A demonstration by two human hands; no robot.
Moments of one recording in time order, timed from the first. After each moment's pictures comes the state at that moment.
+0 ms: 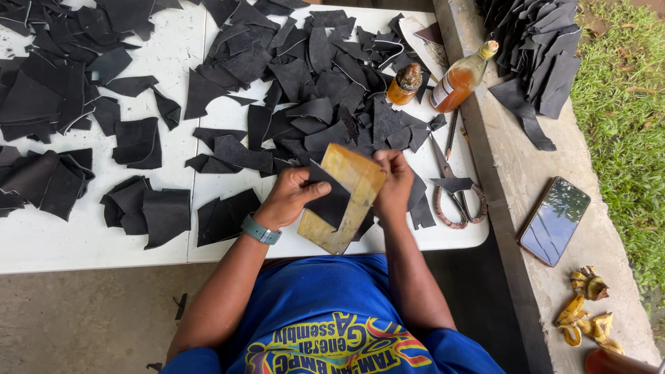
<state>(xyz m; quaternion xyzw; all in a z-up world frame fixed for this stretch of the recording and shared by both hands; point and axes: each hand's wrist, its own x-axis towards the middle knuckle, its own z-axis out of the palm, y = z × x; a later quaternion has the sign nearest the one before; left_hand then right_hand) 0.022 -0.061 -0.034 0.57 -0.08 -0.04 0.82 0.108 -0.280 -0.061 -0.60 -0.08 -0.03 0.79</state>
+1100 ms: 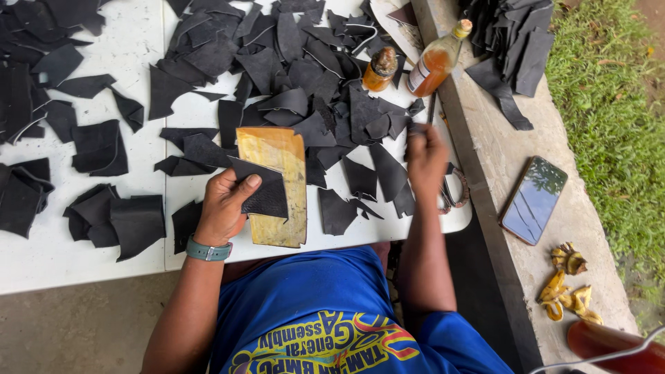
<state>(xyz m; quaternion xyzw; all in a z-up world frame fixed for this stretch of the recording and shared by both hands) -0.017 -0.014 -0.030 0.56 0.03 0.08 0.83 0.144 -0.357 -0.011 -0.78 0.00 -0.09 0.62</state>
